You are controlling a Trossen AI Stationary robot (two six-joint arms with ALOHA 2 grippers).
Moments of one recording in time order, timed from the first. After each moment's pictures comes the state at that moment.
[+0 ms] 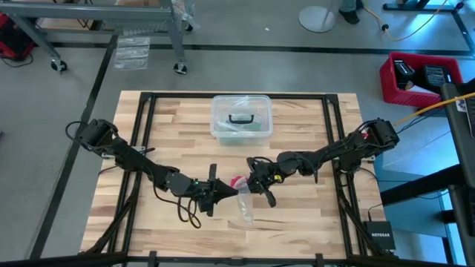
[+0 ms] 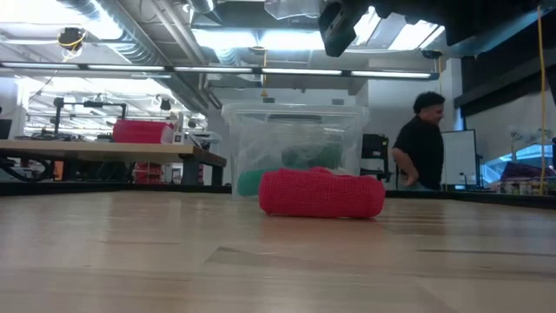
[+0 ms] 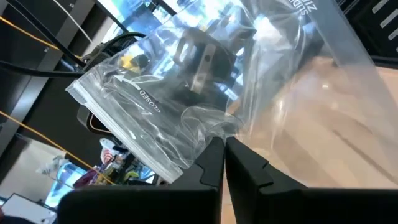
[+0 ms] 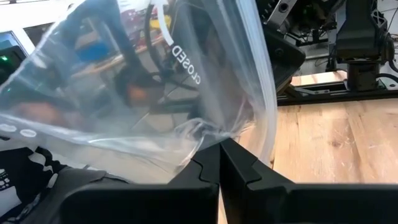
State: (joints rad) left arm -0.46 1.58 0.79 0.78 -0.48 0.82; right arm 0.25 1.59 0.77 0.78 -0.24 0.29
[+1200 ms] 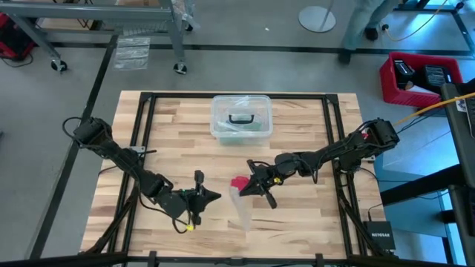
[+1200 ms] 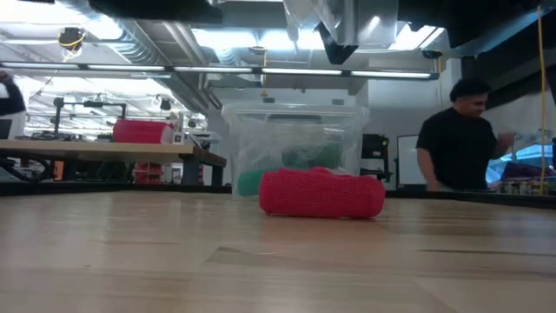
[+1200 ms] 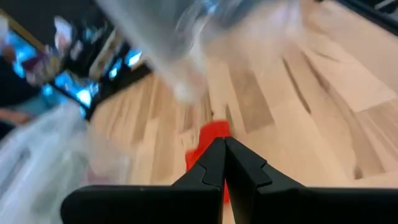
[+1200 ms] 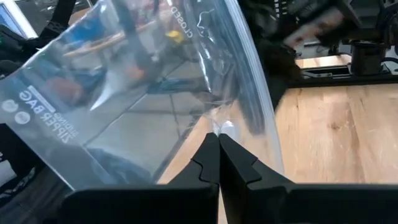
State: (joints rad) left arm -0.65 1.51 0.79 0.25 -0.78 0.20; right arm 0.25 1.59 0.77 0.70 -0.26 0.24
